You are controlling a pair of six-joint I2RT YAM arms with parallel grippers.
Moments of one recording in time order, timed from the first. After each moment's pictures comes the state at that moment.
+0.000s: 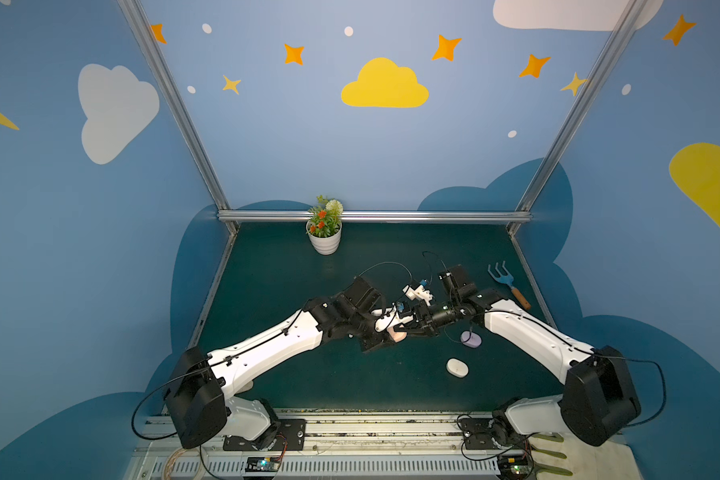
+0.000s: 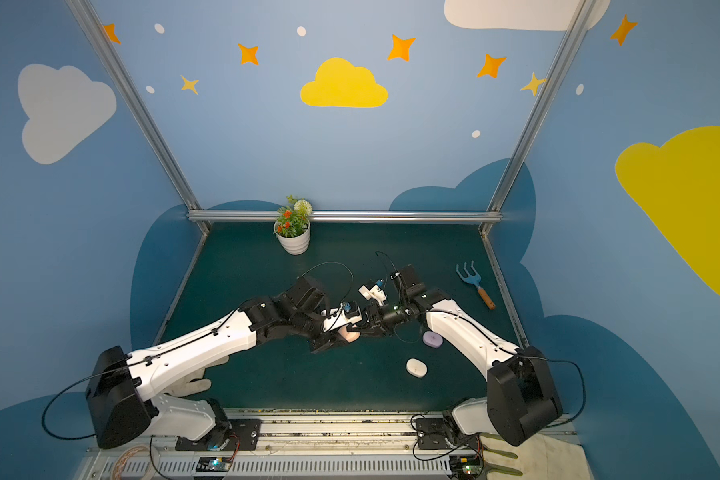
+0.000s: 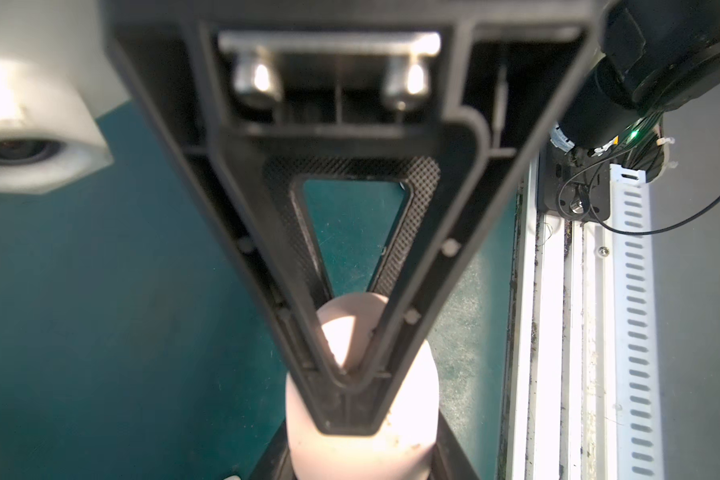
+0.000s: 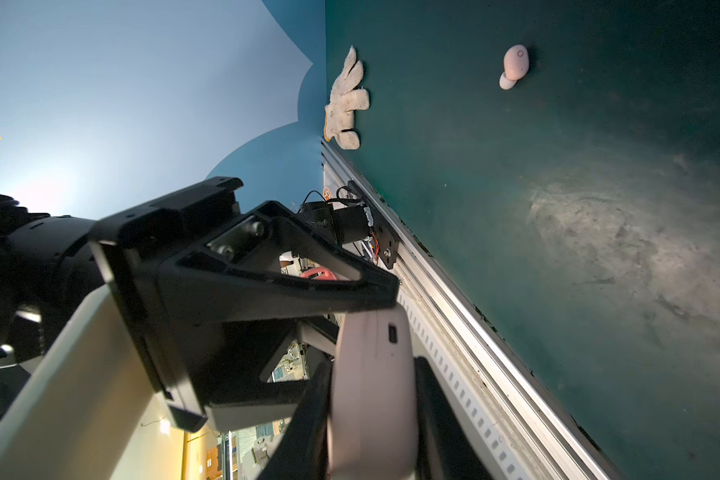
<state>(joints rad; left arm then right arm) -0.86 1.40 1.12 -0.62 0.32 0.37 0.53 1.39 0.95 -0.58 -1.07 0.59</state>
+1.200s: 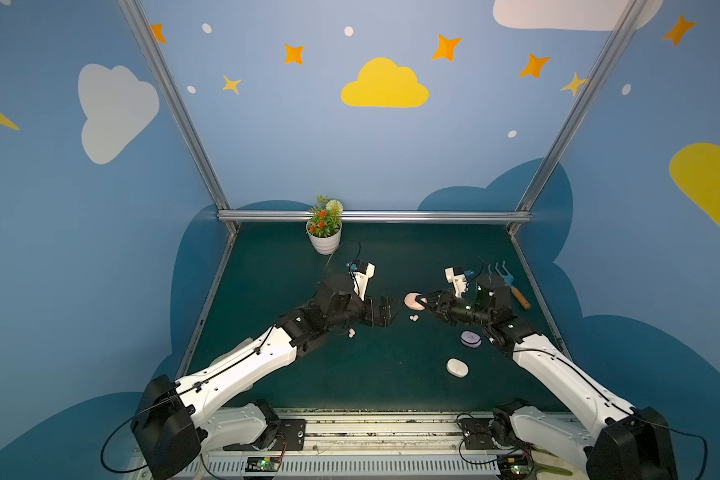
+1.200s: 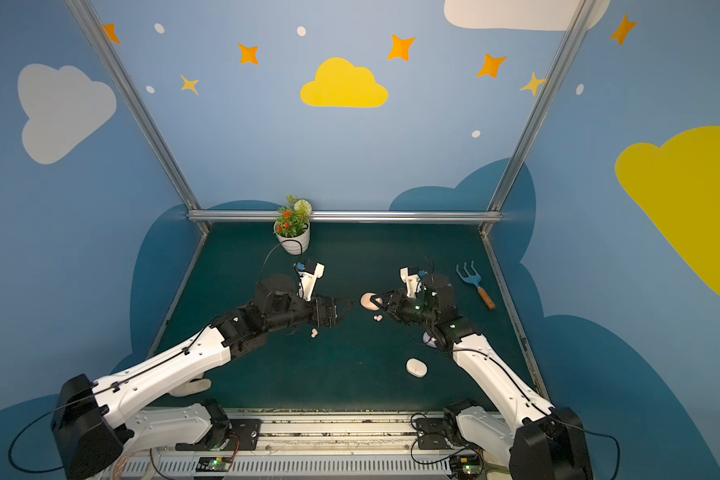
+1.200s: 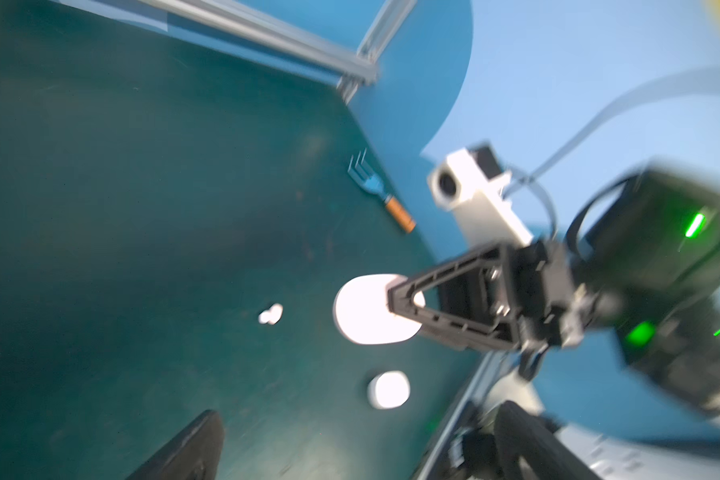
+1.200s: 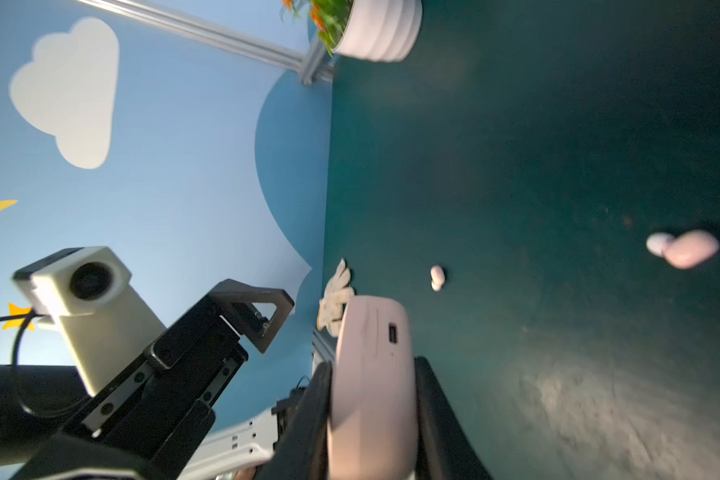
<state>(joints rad) -0.76 1.20 0.91 -0.07 0.22 -0.72 0.40 1.05 0.65 -0.01 -0.63 1.00</state>
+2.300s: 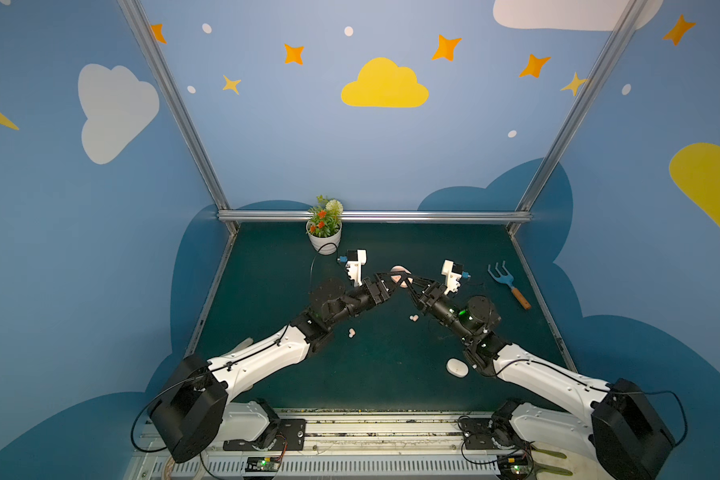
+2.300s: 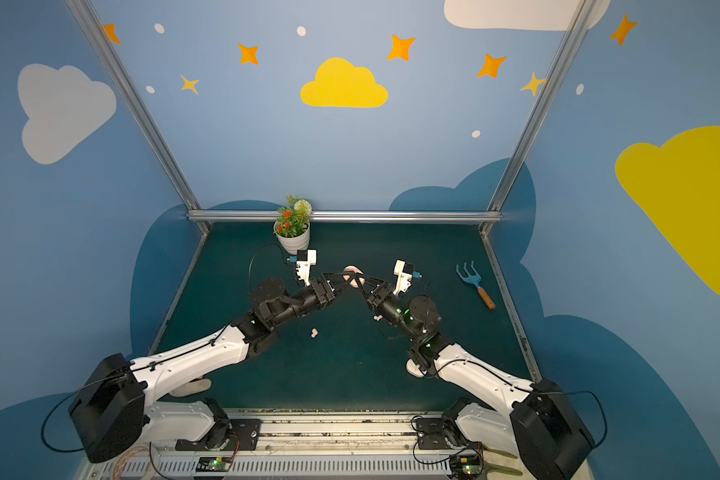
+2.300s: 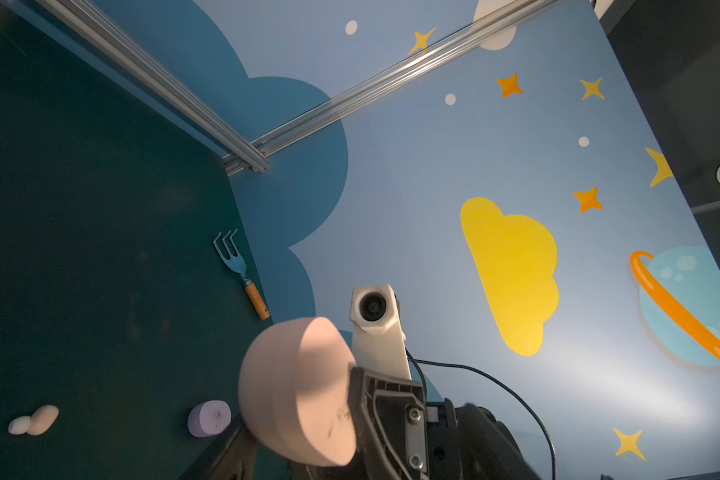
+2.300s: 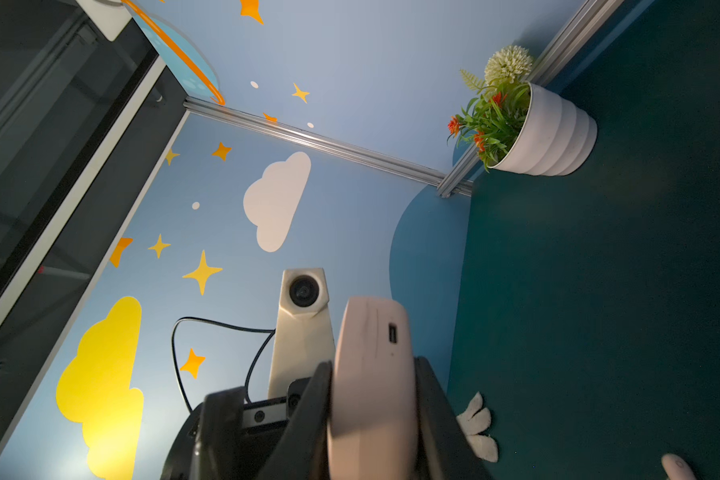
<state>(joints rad) -0.74 1.32 0.76 0.62 0.28 -1.18 0.71 1.14 0.51 0.79 -0.16 1.33</state>
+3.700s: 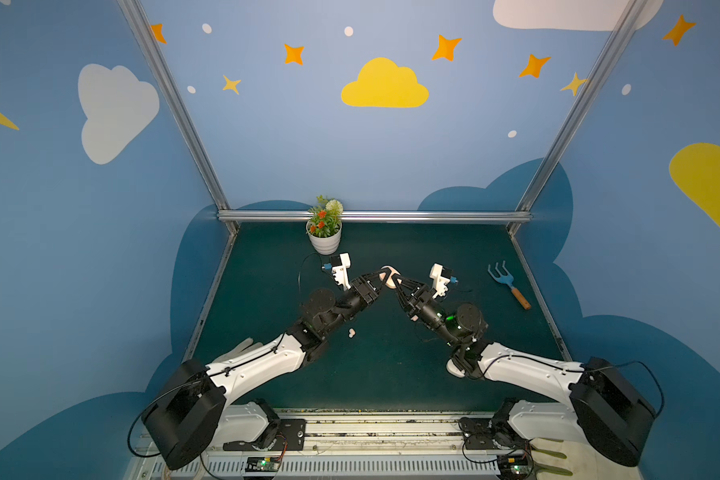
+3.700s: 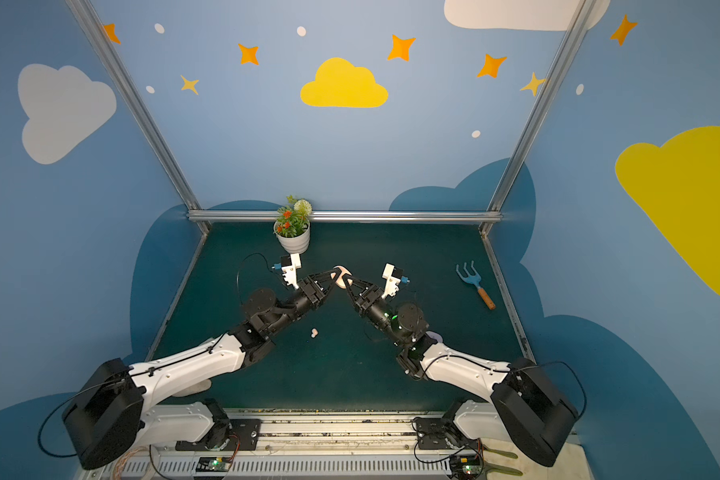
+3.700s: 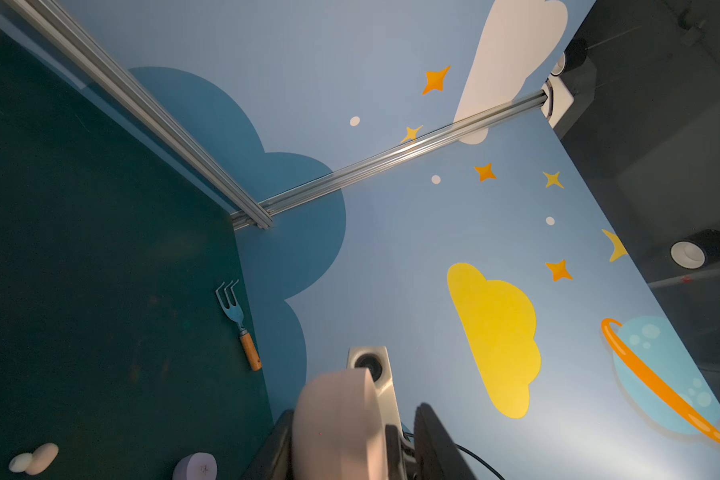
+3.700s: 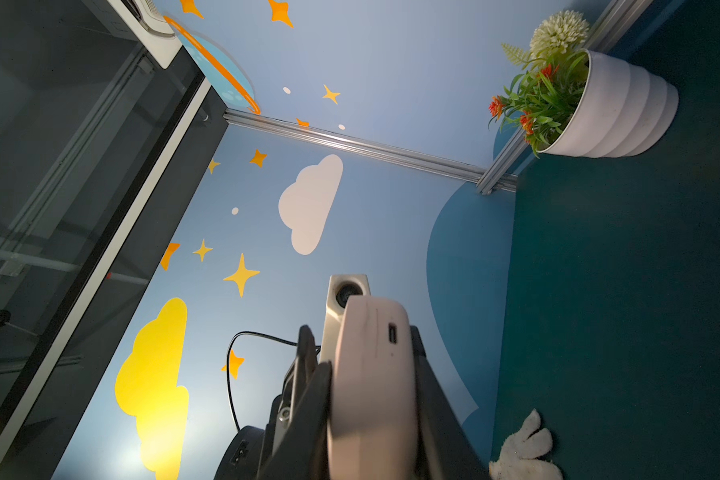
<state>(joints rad) -0.74 1.28 0.66 0.76 0.12 -1.26 0.84 1.27 0.51 1.02 -0.04 1.39</state>
